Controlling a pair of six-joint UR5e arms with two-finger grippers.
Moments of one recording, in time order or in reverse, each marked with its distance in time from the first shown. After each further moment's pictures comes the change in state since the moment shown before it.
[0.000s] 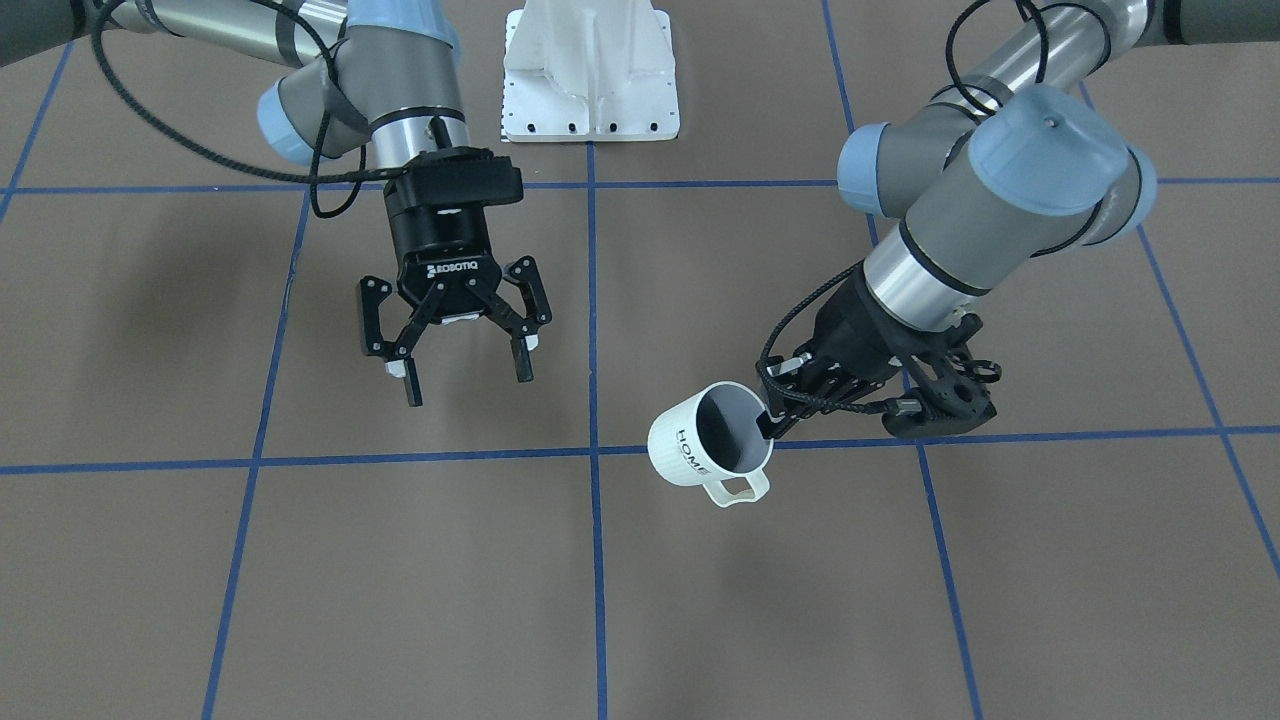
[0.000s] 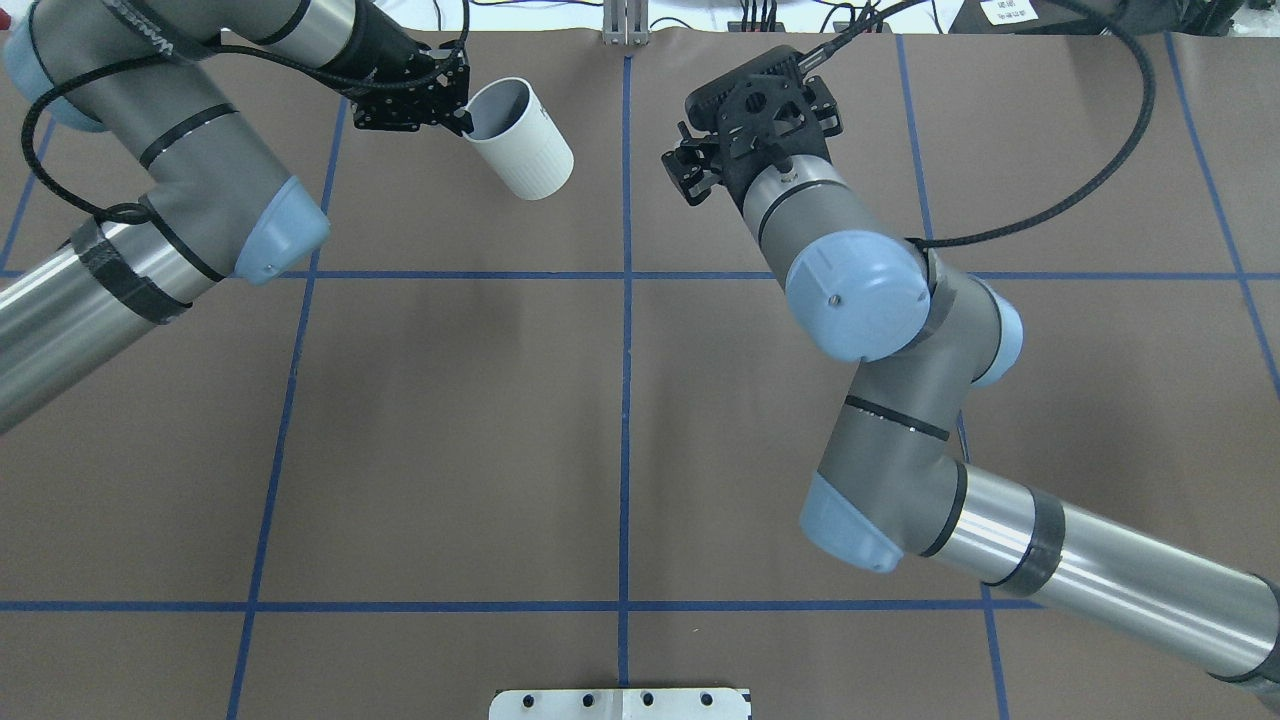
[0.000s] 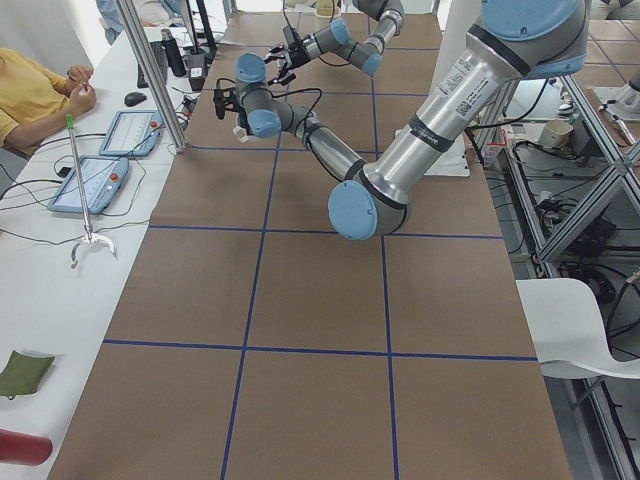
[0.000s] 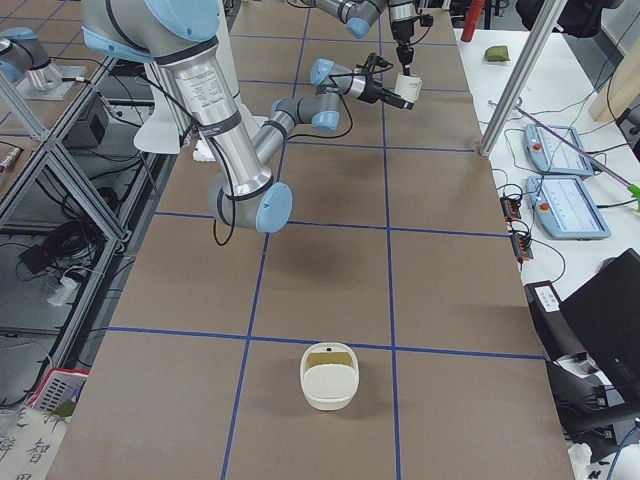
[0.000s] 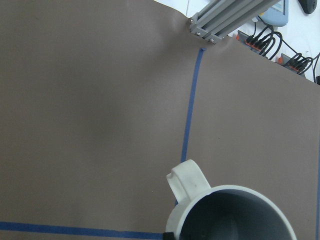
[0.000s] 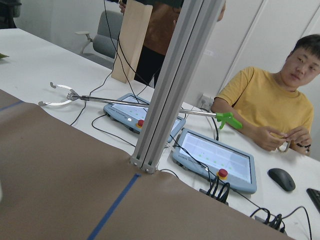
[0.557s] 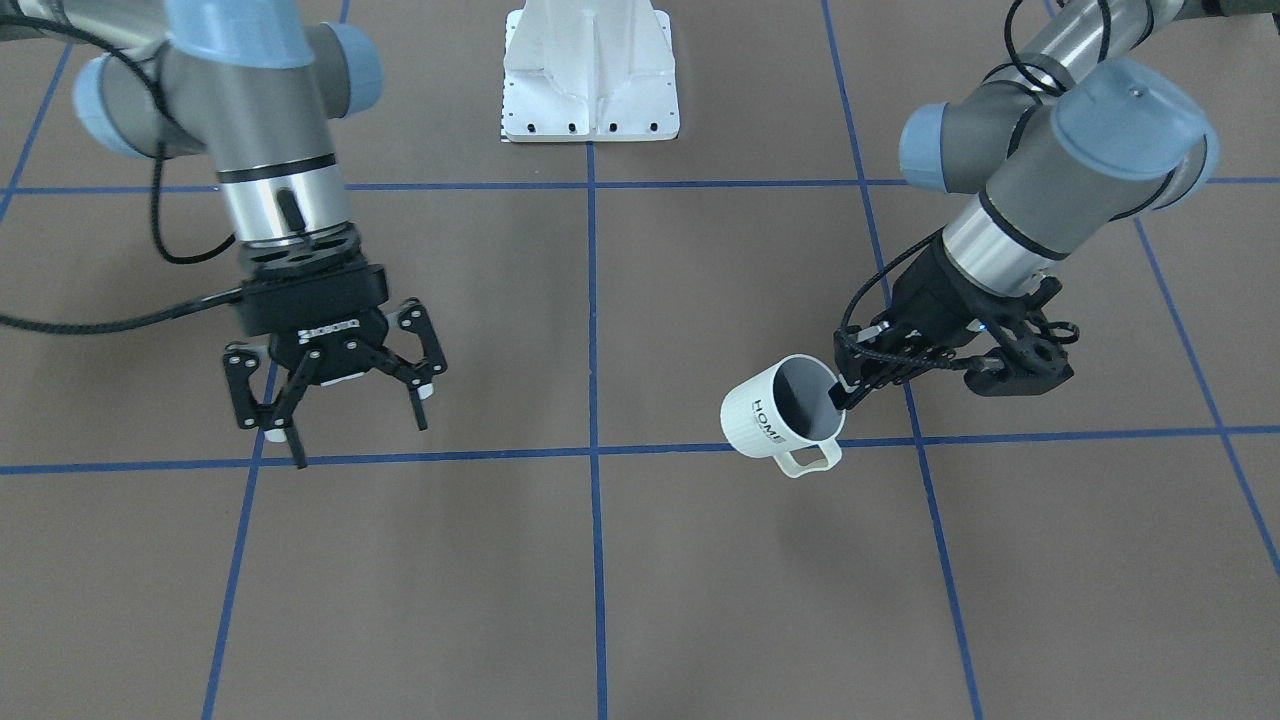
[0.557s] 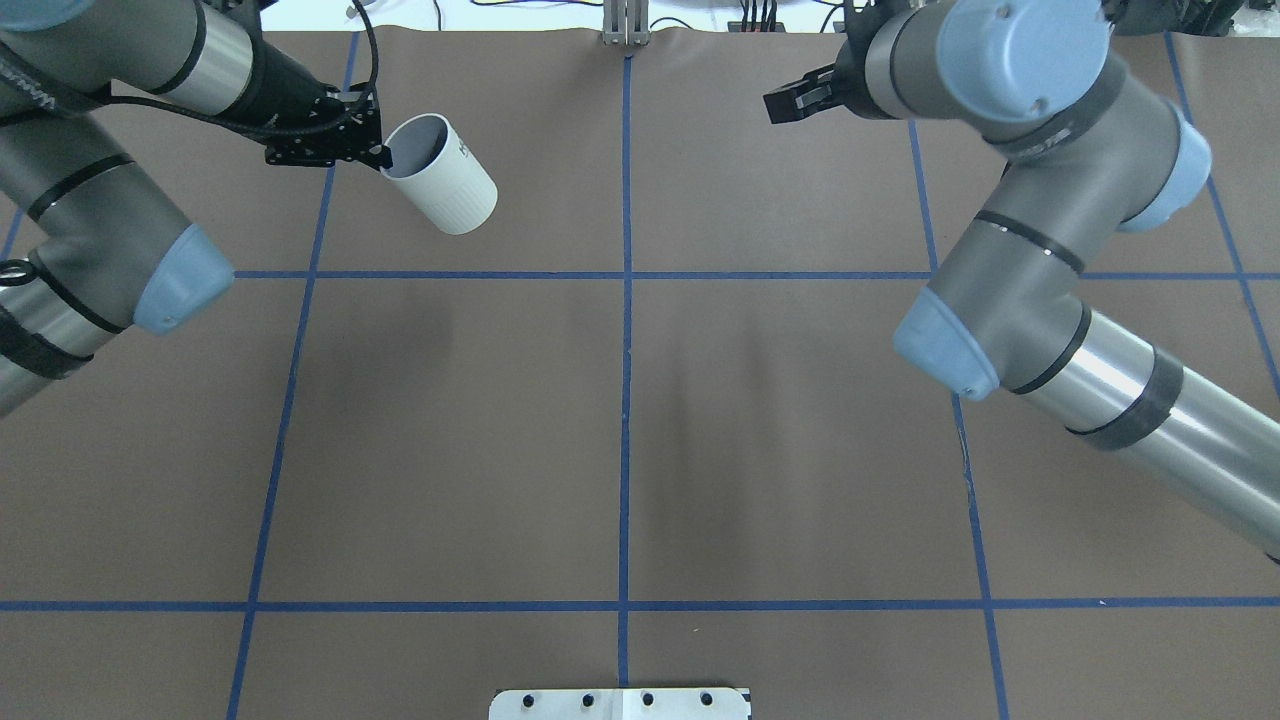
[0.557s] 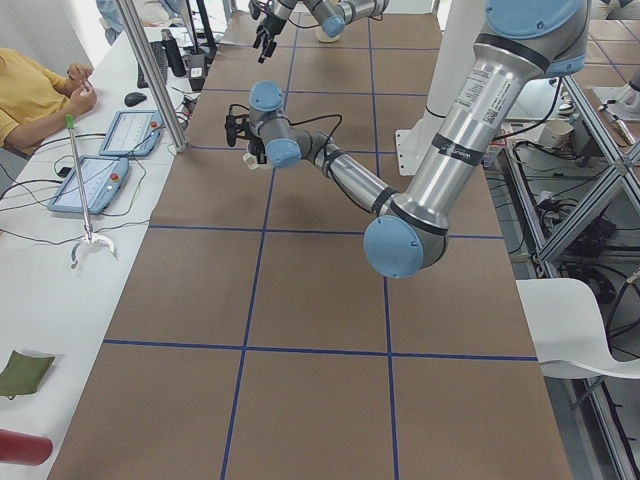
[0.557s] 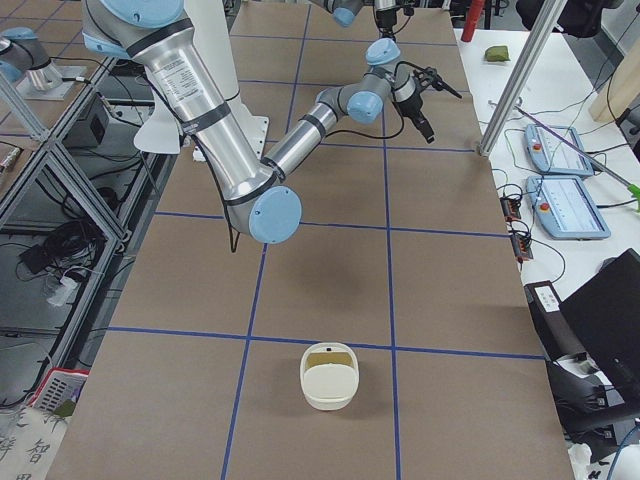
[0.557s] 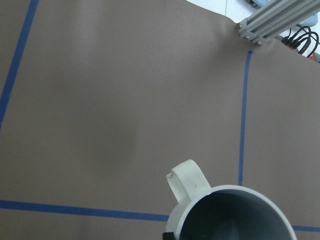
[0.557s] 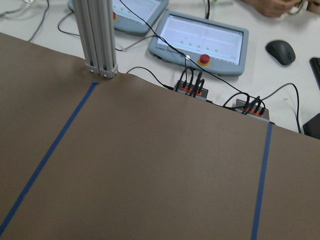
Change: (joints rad) left arm -0.028 0.259 -0.200 0.022 -0.003 0.135; right arm 0.348 -0.005 0.030 -0.372 0.712 0.052
